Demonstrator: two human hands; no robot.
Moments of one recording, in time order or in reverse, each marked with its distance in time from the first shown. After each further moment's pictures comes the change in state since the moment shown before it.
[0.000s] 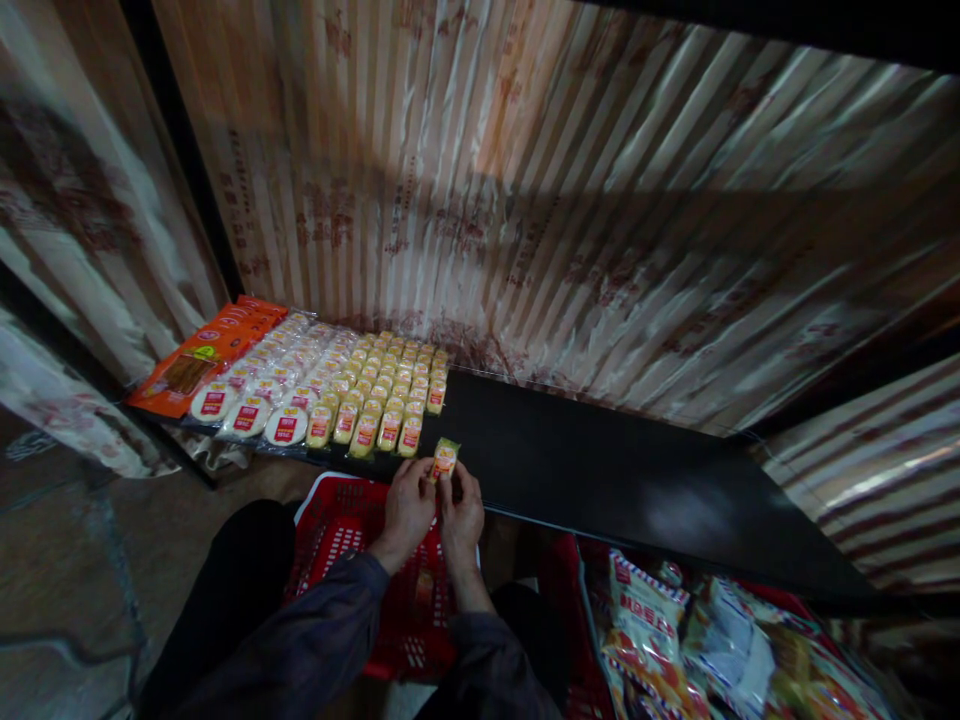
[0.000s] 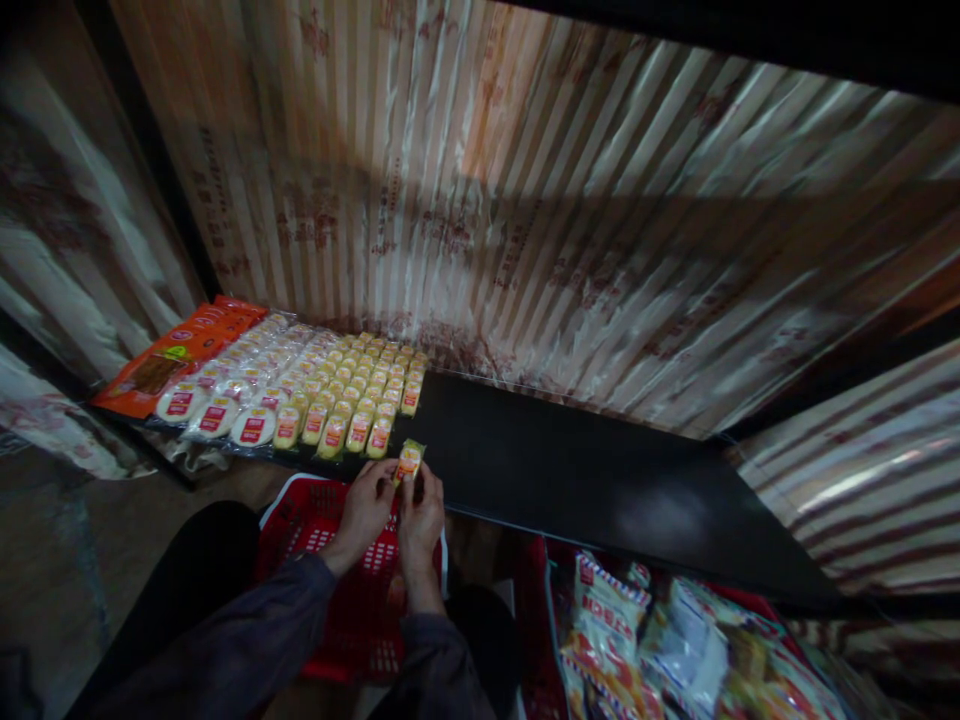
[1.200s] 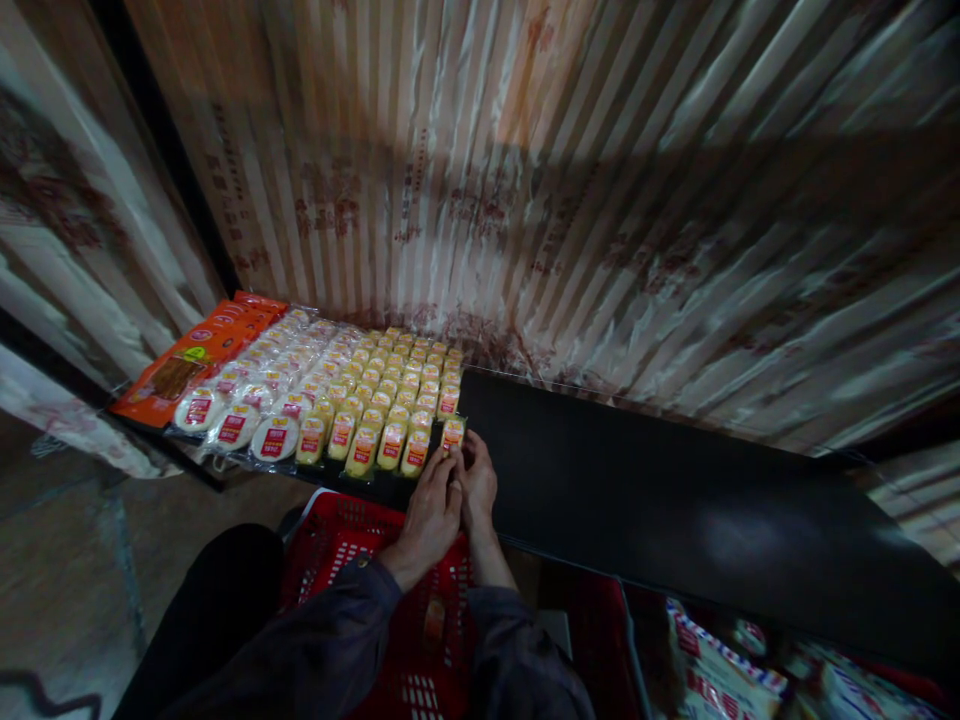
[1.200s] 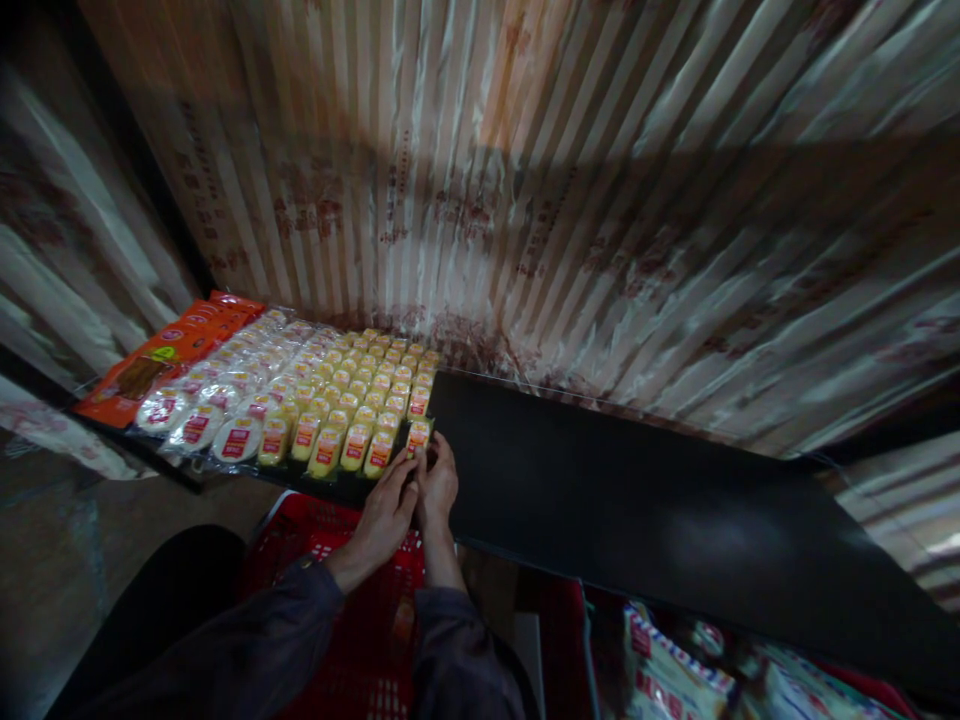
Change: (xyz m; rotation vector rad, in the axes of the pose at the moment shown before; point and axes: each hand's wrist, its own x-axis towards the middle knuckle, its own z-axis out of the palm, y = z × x) left_hand 0.036 -0.019 0.033 -0.003 -0.087 0.053; right_hand 0.087 0.026 0.040 -0.040 -0.111 0.048
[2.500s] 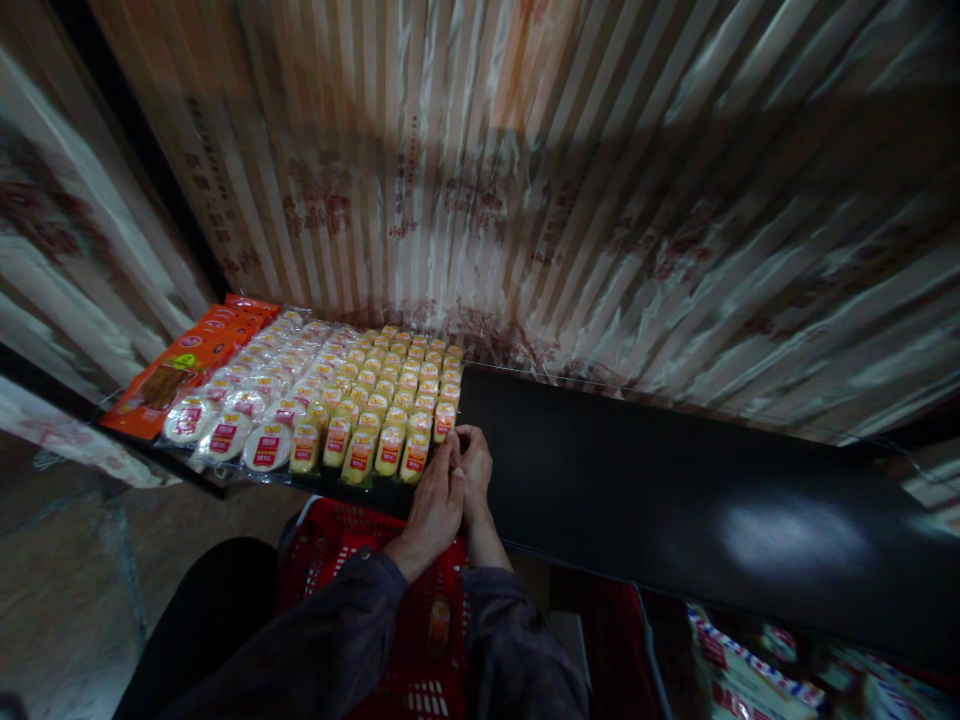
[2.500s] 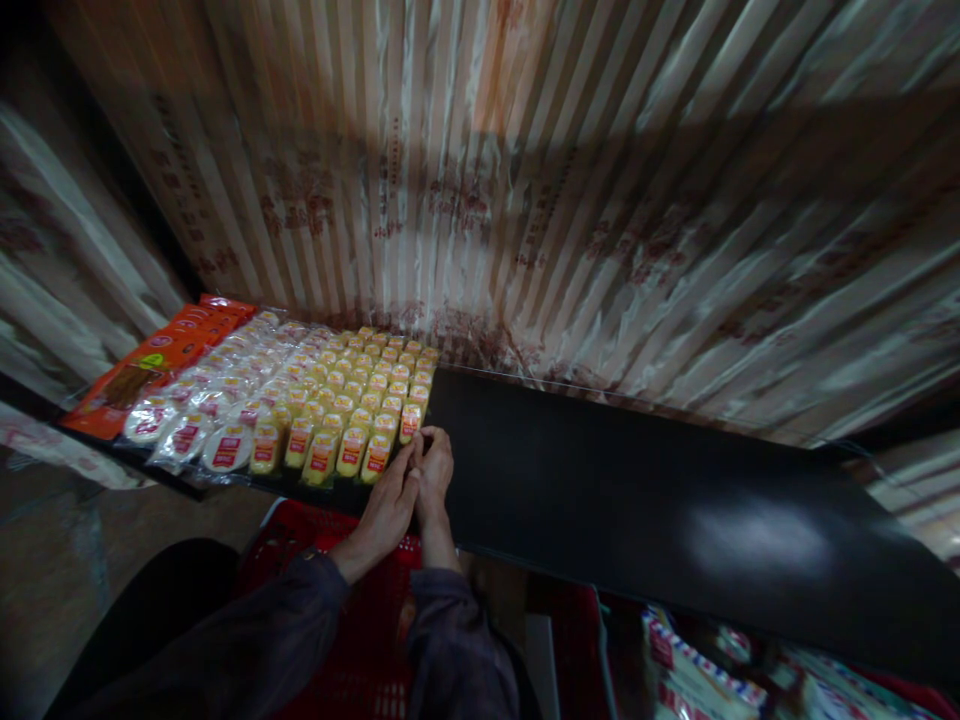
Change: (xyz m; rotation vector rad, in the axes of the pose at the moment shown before) left_hand 0.020 0.005 0.001 0.047 -0.065 -0.008; right_hand 0.023 -0.011 0.012 0.041 -0.044 0.009
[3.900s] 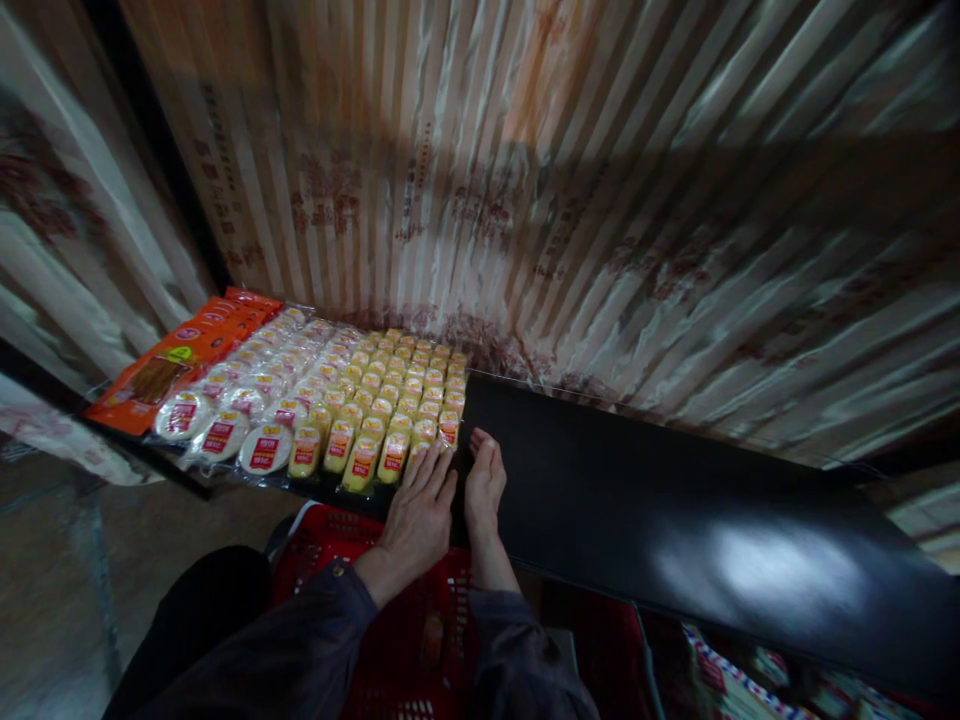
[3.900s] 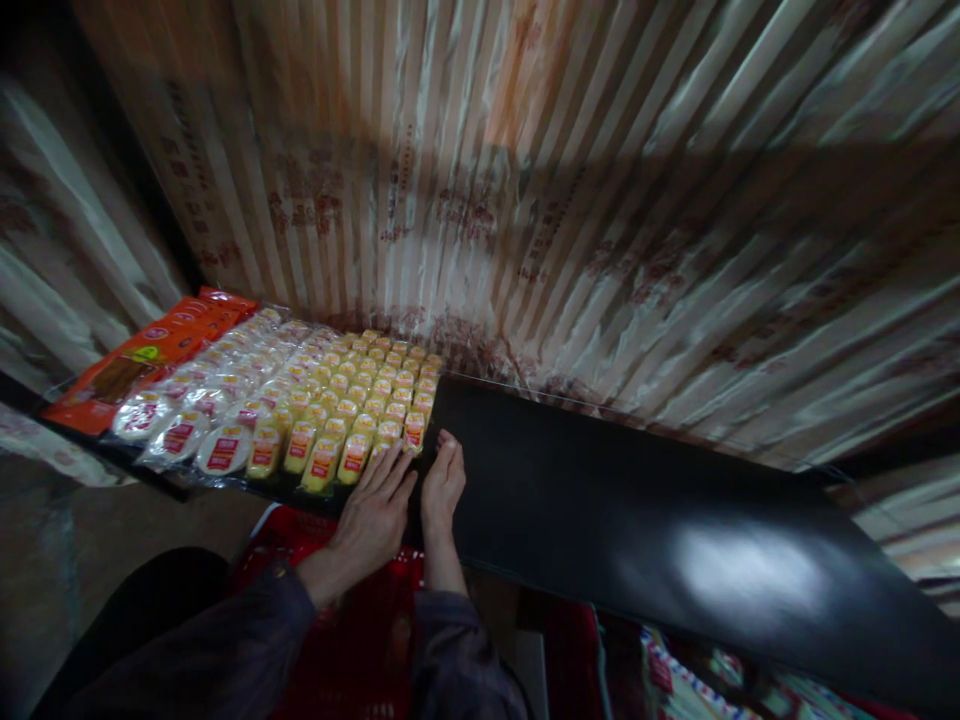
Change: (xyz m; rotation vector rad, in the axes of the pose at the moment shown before) left_hand -0.011 -0.021 -0.029 0.670 -0.011 0.522; right_hand -0.003 0.004 0.000 0.366 0.162 0.140
